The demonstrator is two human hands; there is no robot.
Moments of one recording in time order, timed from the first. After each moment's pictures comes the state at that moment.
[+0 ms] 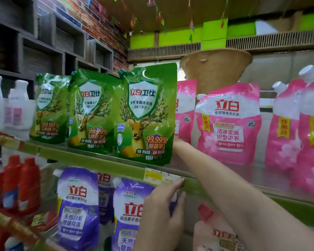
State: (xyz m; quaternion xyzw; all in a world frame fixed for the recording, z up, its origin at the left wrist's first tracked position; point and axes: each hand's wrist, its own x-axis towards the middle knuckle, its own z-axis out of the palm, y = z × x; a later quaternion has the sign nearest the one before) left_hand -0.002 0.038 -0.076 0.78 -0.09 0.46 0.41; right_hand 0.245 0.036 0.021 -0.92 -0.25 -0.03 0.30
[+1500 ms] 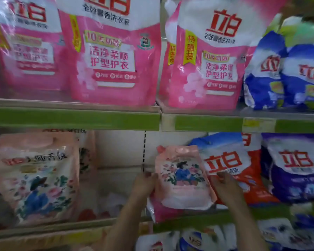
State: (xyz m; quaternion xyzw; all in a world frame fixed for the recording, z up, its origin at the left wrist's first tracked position) left_hand 0.111 -0.367 -0.237 0.74 0.03 -0.10 0.67; right_hand 0.036 -0.576 -0.204 -0.86 0.22 -0.18 0.42
